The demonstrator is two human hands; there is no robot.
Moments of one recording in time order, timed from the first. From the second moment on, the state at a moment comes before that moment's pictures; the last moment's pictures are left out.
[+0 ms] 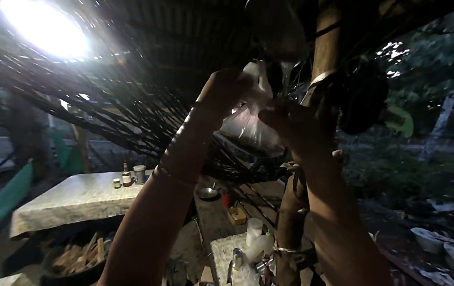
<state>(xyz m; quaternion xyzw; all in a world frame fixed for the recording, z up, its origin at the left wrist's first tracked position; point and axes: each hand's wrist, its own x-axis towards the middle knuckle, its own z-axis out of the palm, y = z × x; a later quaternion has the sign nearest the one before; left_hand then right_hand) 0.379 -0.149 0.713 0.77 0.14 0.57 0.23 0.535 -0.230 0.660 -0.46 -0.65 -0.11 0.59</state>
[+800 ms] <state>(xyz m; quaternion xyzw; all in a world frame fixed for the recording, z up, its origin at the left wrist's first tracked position) 0.336 -0.189 0.499 0.79 0.07 0.49 0.35 0.553 -0.282 0.545 -0.41 -0.60 -0.04 0.69</state>
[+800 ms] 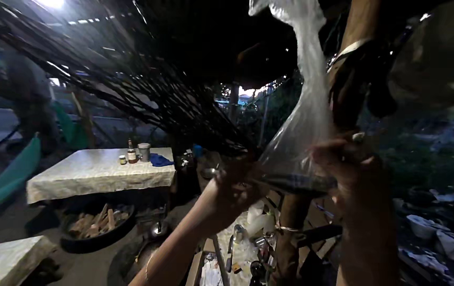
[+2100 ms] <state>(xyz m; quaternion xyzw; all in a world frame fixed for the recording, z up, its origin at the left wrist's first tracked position) 0.075 -0.085 0.109 0.06 0.37 0.39 0.84 0.211 -0.104 0.157 -0.58 -0.39 0.43 0.58</state>
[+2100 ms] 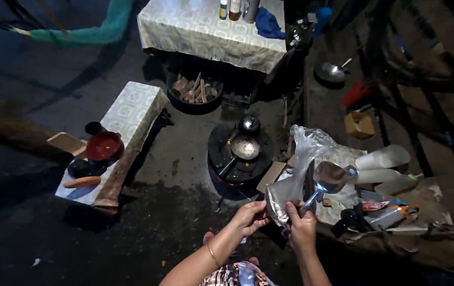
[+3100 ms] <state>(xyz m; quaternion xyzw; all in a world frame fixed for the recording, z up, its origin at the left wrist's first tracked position) 0.012 -0.088 0.095 0.11 0.37 0.41 0.83 0.177 -0.072 0.161 -0.54 -0.42 0.54 0.48</state>
